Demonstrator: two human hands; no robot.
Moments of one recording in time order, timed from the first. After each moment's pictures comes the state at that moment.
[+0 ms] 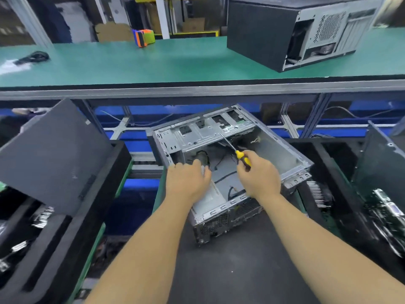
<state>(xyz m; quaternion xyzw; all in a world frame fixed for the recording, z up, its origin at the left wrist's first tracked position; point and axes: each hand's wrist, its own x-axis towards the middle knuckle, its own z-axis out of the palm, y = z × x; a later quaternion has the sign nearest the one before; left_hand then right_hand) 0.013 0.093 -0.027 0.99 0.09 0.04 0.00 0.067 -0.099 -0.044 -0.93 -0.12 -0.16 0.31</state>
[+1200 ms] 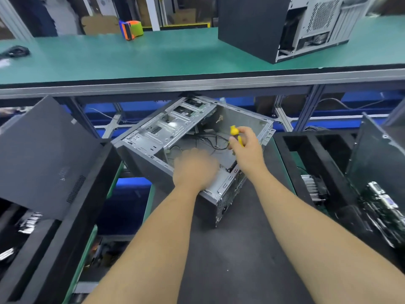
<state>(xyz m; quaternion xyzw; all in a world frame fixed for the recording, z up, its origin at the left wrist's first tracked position) 0.060 0.070 -0.044 0.98 0.10 0.04 0.14 0.108 -0.082 -0.031 -0.79 -0.07 -0.05 0.61</state>
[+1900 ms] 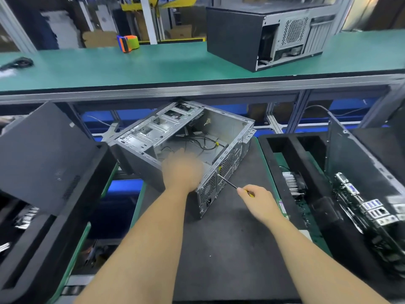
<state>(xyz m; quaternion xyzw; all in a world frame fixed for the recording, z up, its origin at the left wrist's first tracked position) 0.028 0.047 -0.045 0.98 0.15 0.01 0.08 0.014 -0.190 -0.110 -0.92 -0.04 0.06 0.40</state>
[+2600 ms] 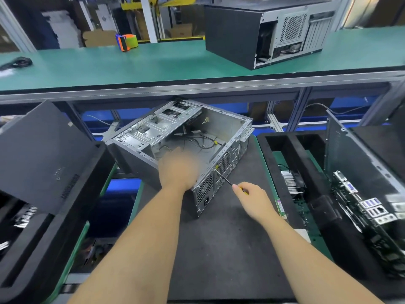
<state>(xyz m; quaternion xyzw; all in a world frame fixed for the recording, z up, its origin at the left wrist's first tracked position) 0.026 0.045 -0.044 0.98 0.16 0.05 0.10 0.013 -0.184 -0.106 -0.91 -0.05 0.07 0.41</state>
